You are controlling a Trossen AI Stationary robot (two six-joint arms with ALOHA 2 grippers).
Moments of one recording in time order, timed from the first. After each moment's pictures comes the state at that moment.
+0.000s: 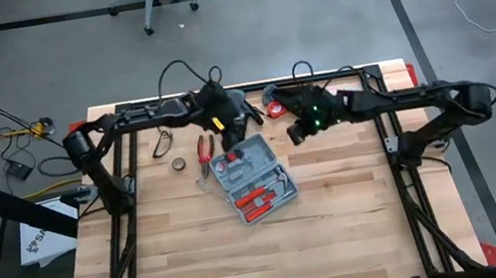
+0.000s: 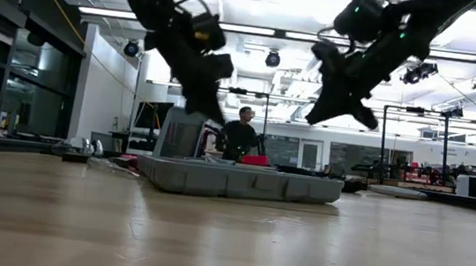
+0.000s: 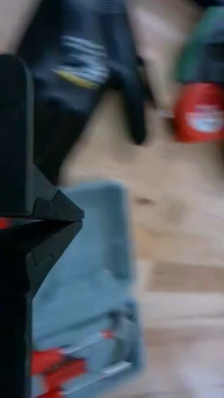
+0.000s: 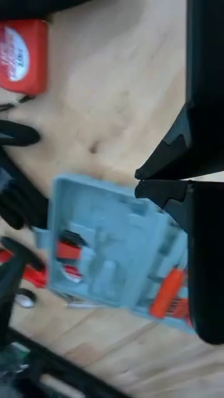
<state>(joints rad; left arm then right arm) 0.50 1.74 1.14 -0.32 0.35 0.12 -0.35 1.37 0.80 -0.23 -0.10 0.67</state>
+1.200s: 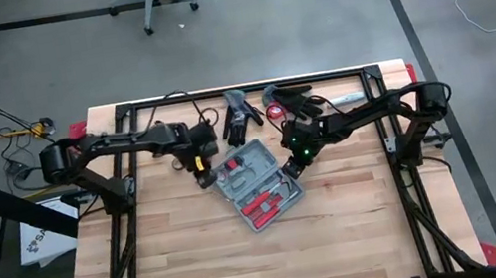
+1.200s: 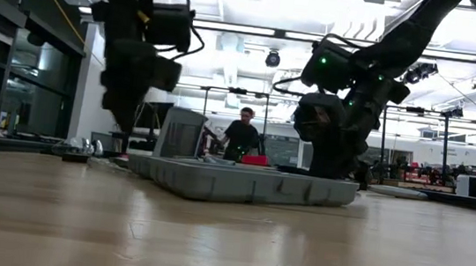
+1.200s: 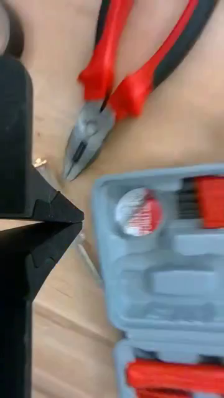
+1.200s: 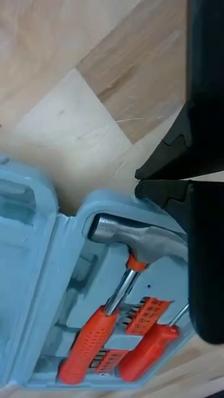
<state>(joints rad) 0.30 1.52 0.90 -0.71 0.24 -0.20 -0.22 1.73 0.80 -0.15 -0.34 0.62</state>
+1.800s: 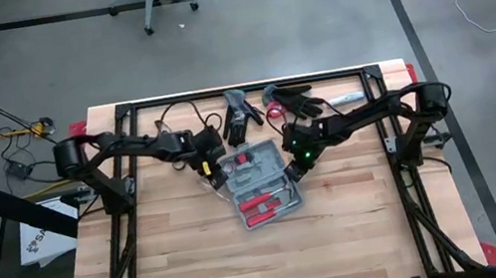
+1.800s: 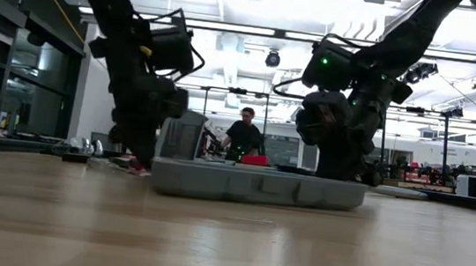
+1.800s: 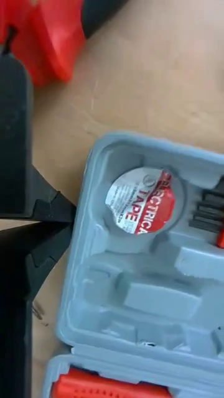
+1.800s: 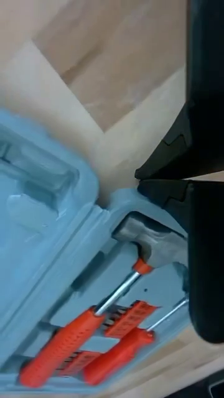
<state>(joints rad) 0.29 1.63 0.77 -0.29 0.27 -0.33 -0.20 1.73 0.80 -0.17 -0.39 0.67</state>
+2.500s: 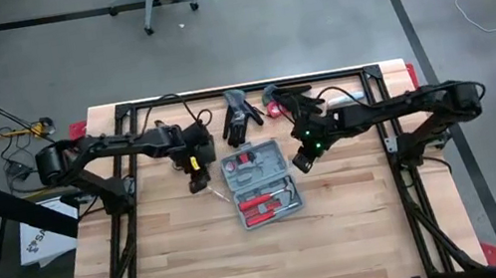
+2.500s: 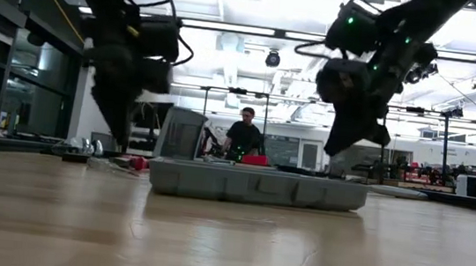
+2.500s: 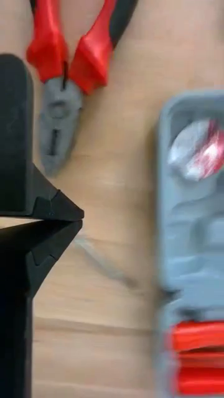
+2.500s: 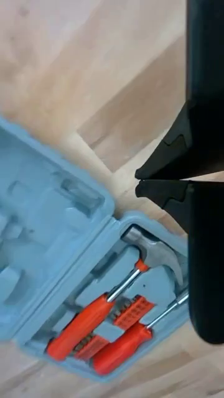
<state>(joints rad) 0.35 1.48 0.77 -0.55 0.37 0.13 -0.20 1.47 0.80 -0.38 -0.16 0.58</state>
